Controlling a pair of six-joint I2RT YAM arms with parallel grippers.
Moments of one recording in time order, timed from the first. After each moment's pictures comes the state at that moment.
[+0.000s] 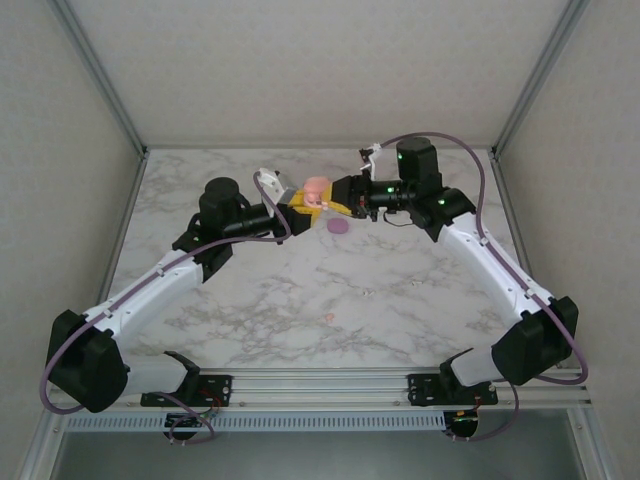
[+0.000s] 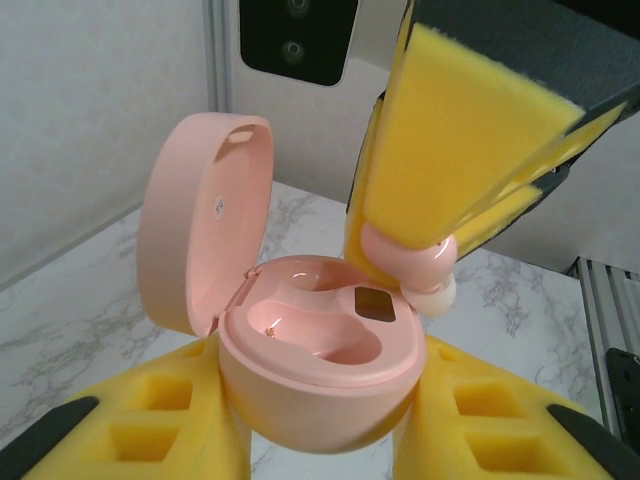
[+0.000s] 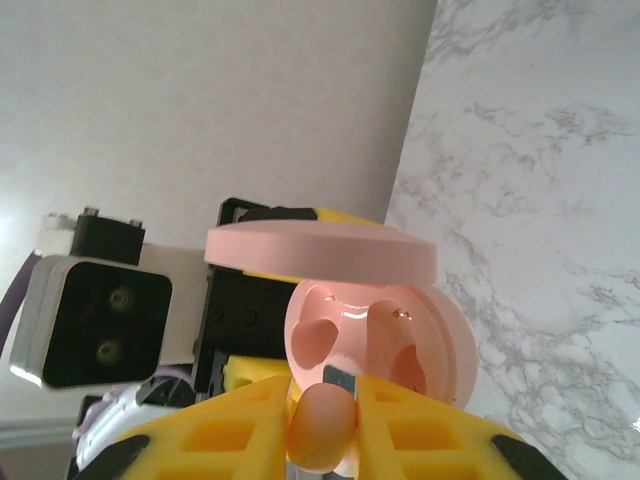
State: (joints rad) left arm -0.54 1.28 0.96 0.18 0.69 0.00; right arm 0.50 1.42 1.38 -0.40 -0.87 0.93
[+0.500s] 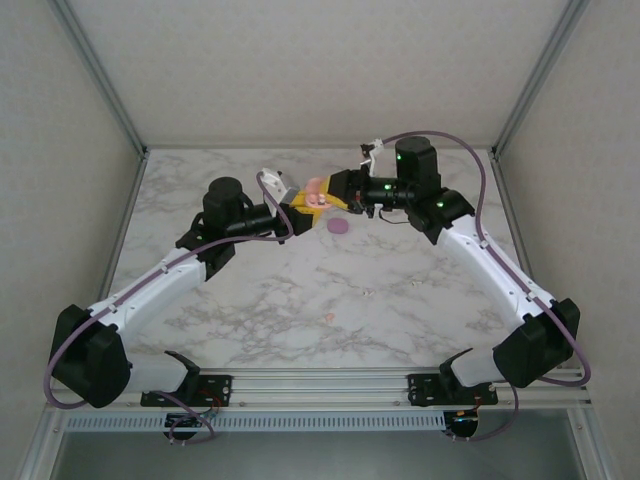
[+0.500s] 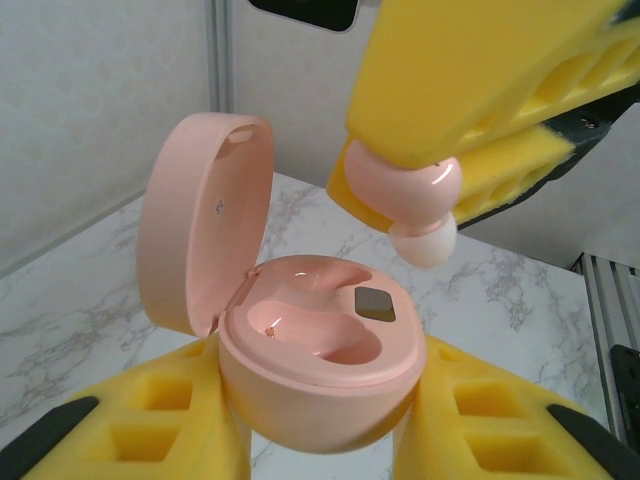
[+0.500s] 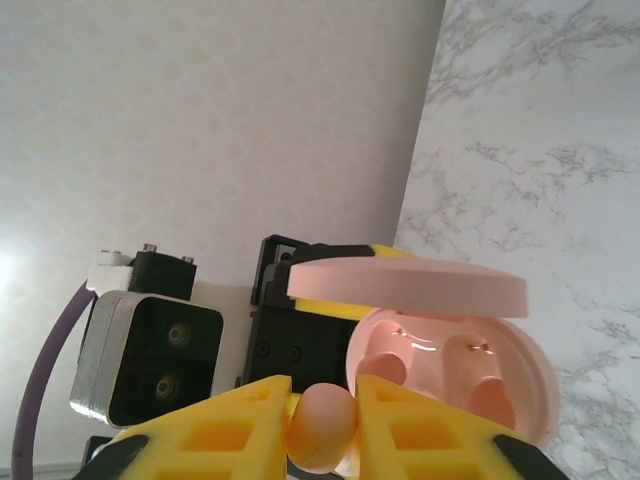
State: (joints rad) left arm -0.54 1.31 0.96 0.19 0.69 0.00; right arm 0.53 1.41 1.38 -0.32 -0.79 1.01
